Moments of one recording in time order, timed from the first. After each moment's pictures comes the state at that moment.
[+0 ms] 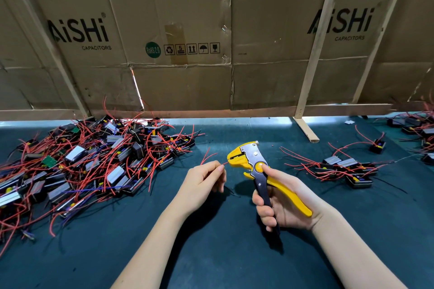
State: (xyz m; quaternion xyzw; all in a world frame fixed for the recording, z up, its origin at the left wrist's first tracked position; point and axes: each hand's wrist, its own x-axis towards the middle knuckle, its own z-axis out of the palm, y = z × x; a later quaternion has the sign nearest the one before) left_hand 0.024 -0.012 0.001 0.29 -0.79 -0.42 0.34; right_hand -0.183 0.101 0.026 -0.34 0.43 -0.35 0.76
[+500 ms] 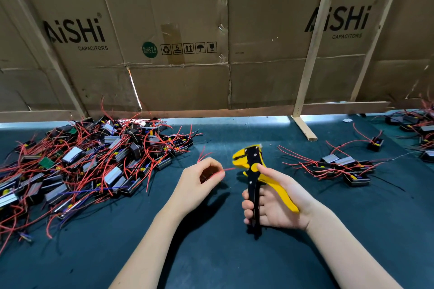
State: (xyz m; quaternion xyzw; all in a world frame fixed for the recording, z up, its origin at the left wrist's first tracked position) left_hand 0.028 -0.009 0.005 0.31 -0.80 -0.37 0.36; right_hand -0.173 0.100 0.024 -0.25 0.42 -0.41 0.77
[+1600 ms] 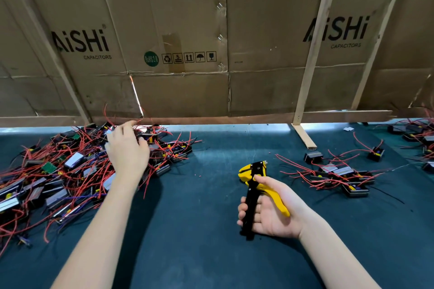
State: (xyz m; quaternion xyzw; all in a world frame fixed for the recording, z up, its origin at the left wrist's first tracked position) left_hand 0.096 -0.096 0.061 0.64 -0.65 0.05 0.41; right_hand -0.174 0.093 0.025 -0.15 0.44 -0.45 0.76
